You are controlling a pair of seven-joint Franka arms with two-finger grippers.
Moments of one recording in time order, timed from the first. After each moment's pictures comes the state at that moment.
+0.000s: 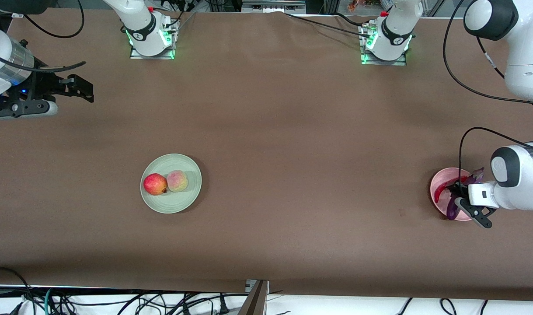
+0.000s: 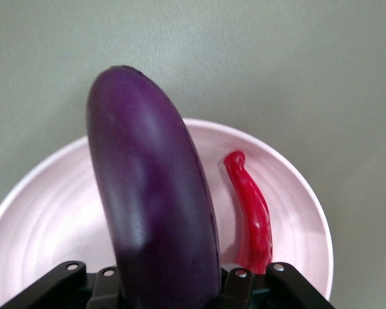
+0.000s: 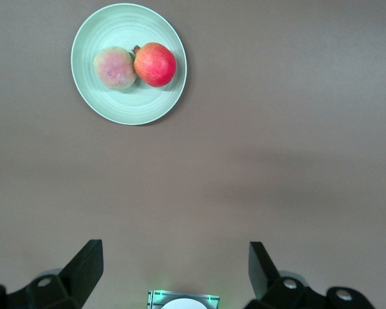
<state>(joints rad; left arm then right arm) 0.41 0.91 -0.21 -1.34 0.15 2.06 0.93 0.01 0.04 0.10 -1.60 -0.03 1.49 0.00</state>
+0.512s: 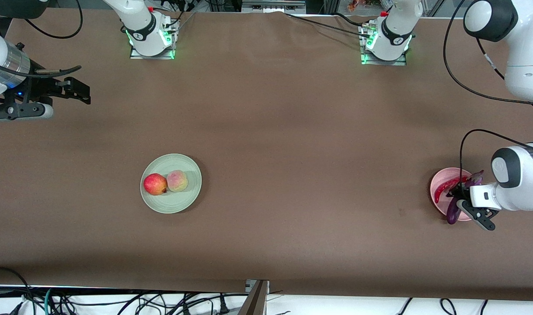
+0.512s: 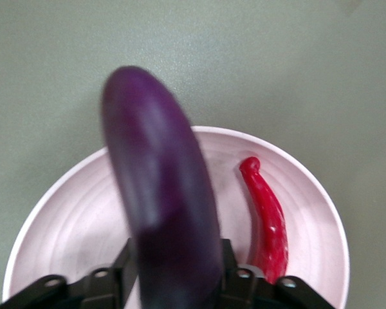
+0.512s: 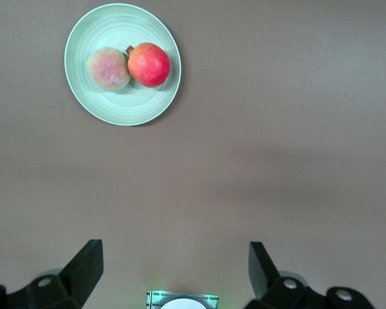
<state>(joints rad) 0.42 0.91 -0.21 -1.31 0.15 2.05 0.93 0.00 0.04 0.10 -1.59 -0.03 1.49 0.00</state>
